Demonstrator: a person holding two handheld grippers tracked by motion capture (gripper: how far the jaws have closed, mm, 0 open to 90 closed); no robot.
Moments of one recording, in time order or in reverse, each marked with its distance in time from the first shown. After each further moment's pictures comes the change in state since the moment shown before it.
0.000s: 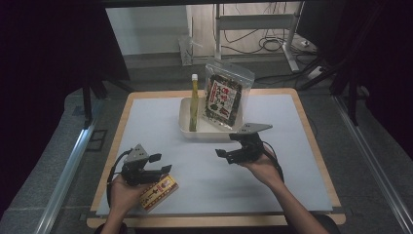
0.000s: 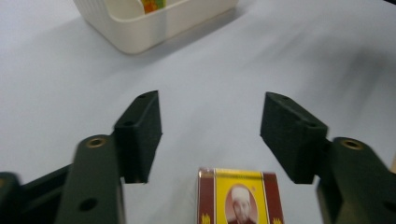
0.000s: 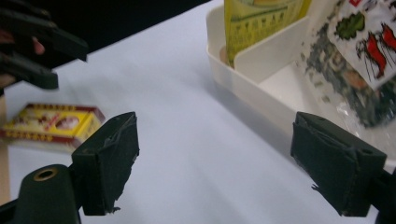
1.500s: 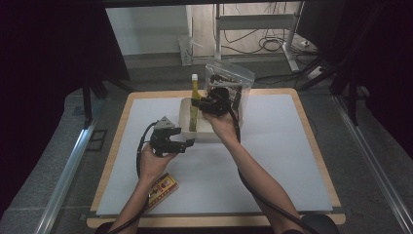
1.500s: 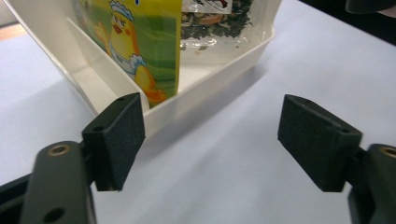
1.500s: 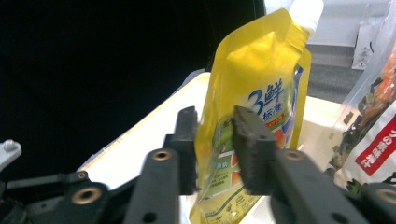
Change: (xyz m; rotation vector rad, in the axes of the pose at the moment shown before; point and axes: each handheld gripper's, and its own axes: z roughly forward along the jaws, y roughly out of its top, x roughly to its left) left arm 0.026 0.074 0.083 -0.037 -0.028 -0.034; right arm -0.029 0.116 0.093 -0.158 -0.051 0.202
